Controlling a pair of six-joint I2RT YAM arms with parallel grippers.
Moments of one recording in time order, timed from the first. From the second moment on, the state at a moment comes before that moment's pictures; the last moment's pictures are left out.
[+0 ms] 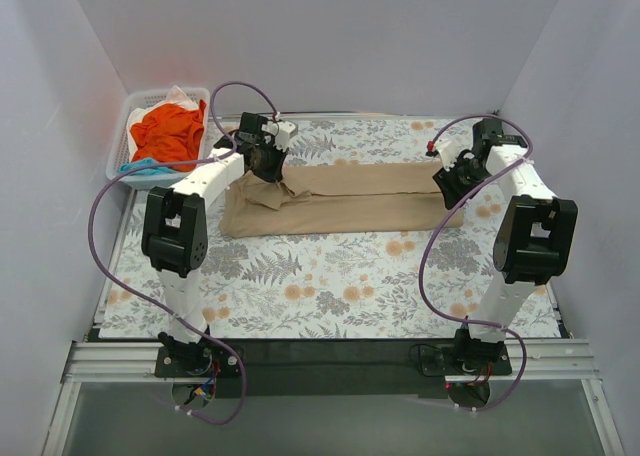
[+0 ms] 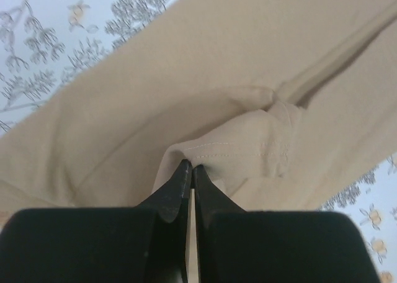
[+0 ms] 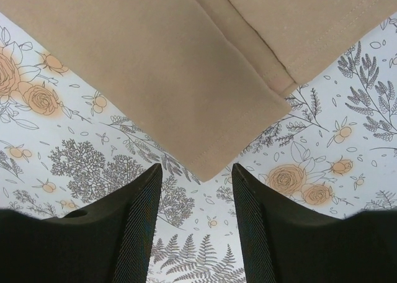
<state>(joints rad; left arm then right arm) -0.30 1.97 1.57 -0.50 0.25 0.23 -0.07 1.83 1.48 -0.95 -0.32 -0.85</state>
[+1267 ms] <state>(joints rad) -0.29 1.98 1.45 -0.46 0.33 0.21 -0.07 1.87 1.48 -0.95 -0.39 -0.81</state>
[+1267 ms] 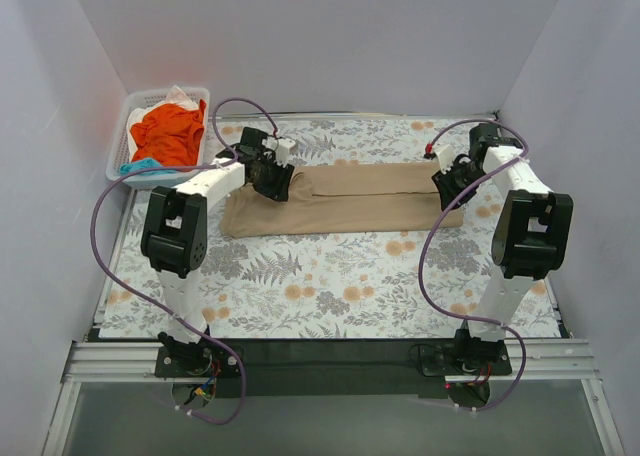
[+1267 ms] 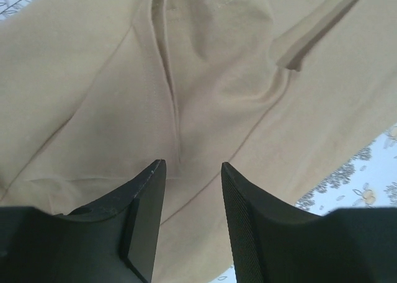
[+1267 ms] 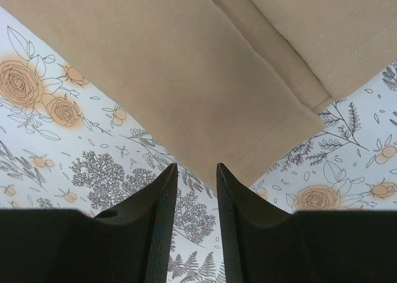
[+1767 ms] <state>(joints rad) -0.29 2.03 1.46 -0.46 0.19 0.22 -0.07 1.91 1.48 -0.95 -0.39 -0.81</state>
